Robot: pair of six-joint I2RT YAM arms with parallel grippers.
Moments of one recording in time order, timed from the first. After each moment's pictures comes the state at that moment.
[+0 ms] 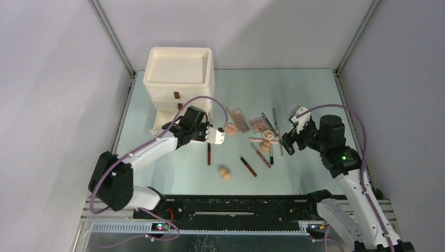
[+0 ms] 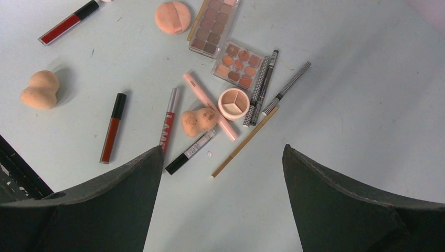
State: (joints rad) left arm -0.57 1.35 0.89 -0.45 -0.04 1.23; right arm 0.21 0.74 0.79 -0.55 -0.43 -0.41
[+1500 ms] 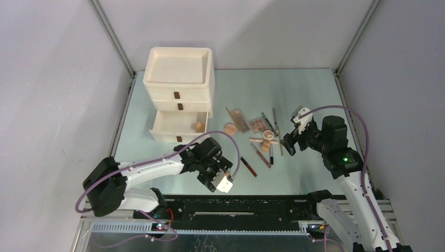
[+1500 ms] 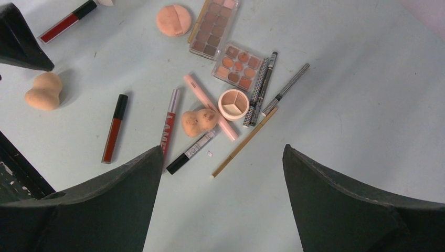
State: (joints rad) left arm -0.93 1.27 0.70 -0.54 0.36 1.29; right arm 0.18 0.72 0.79 -0.56 -0.46 -0.41
